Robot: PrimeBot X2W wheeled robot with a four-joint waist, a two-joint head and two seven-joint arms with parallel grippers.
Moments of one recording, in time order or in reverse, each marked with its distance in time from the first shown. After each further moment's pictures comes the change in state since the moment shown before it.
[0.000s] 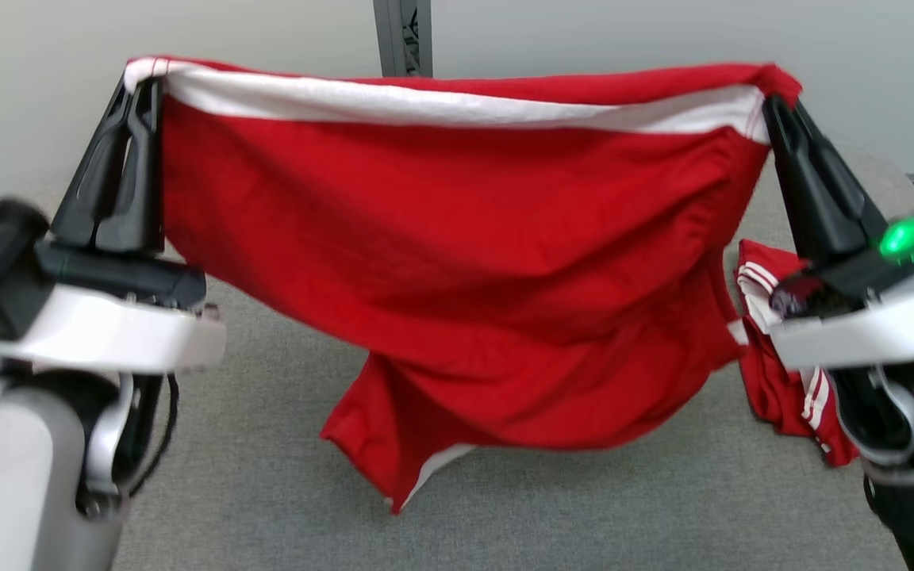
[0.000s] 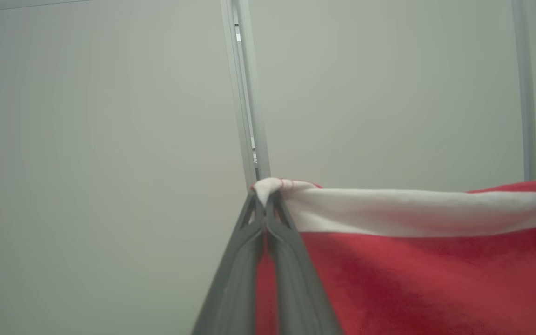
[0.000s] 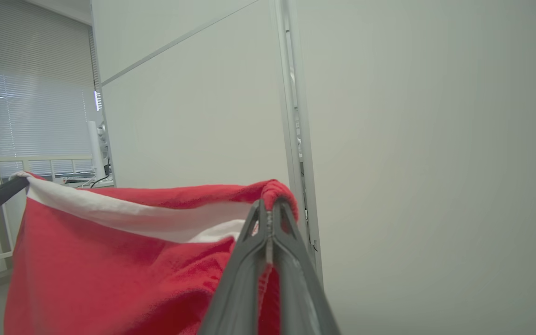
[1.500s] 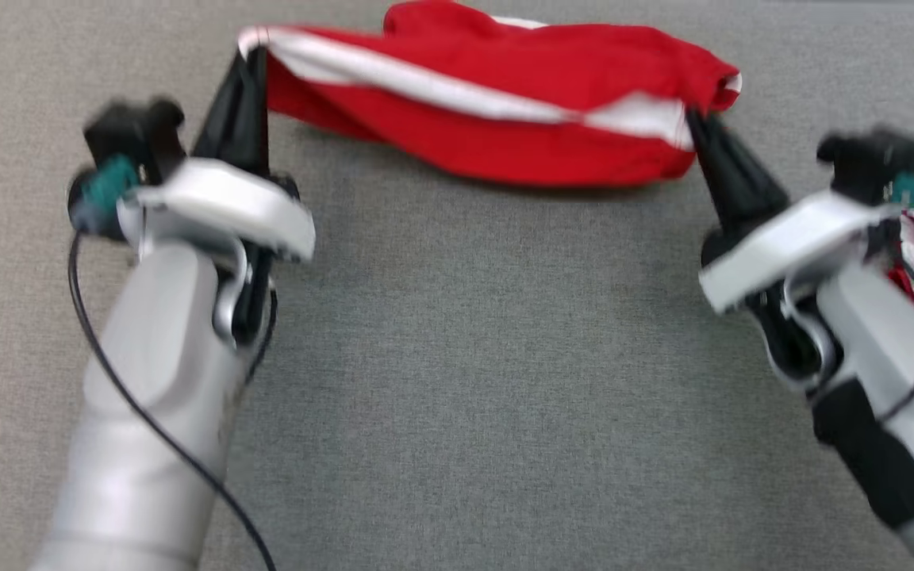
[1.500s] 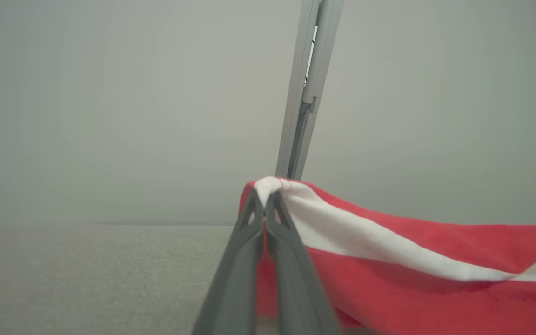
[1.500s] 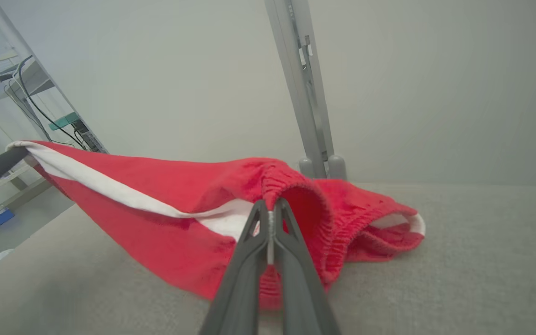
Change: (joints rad) left arm -0.464 -0.262 -0.024 1.064 -0.059 -0.208 -0.374; right arm -0.405 -0.004 0.378 0.741 0.206 0.000 -0.166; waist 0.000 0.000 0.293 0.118
